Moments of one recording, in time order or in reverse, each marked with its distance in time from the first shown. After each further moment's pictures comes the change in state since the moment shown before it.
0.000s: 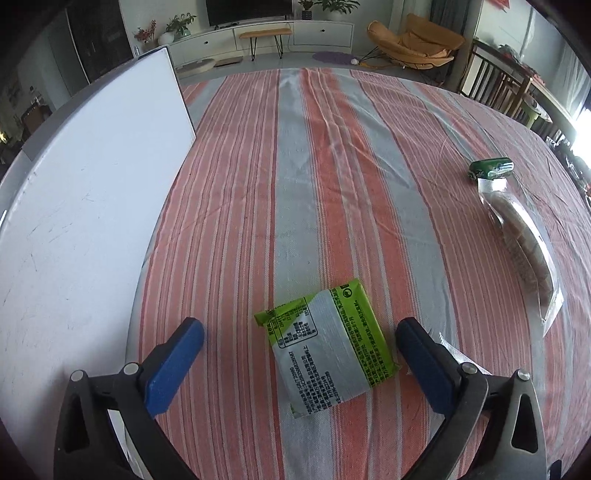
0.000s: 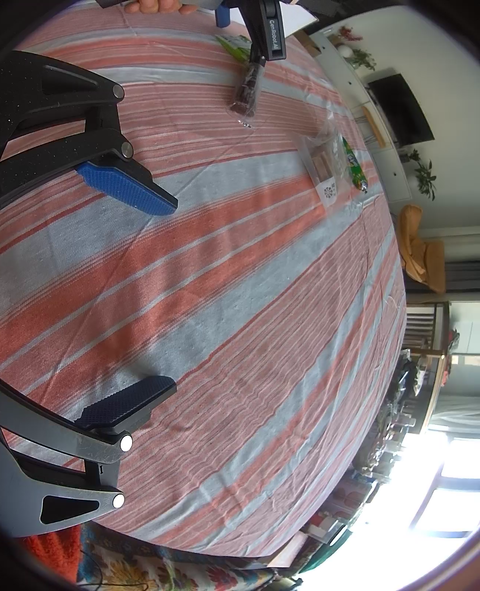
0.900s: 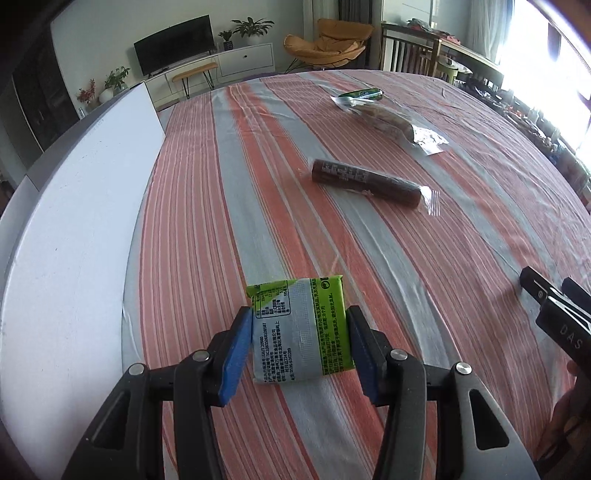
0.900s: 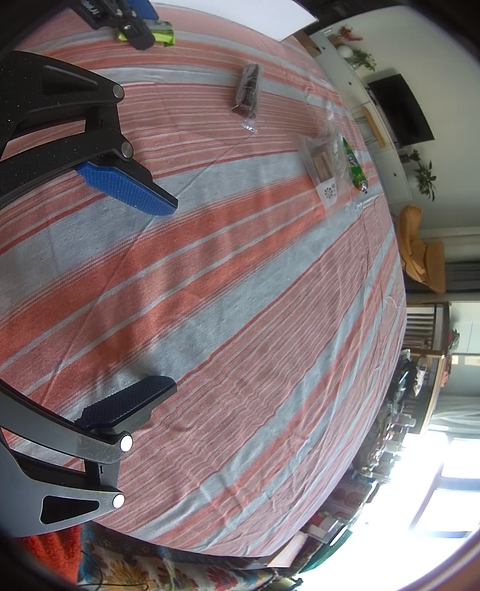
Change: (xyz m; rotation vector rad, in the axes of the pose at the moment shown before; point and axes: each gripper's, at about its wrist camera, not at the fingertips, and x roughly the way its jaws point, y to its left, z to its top) left arm -0.085 -0.010 -0.139 0.277 -0.106 -0.111; right arm 0.000 0.000 -0.001 0.000 0.000 0.000
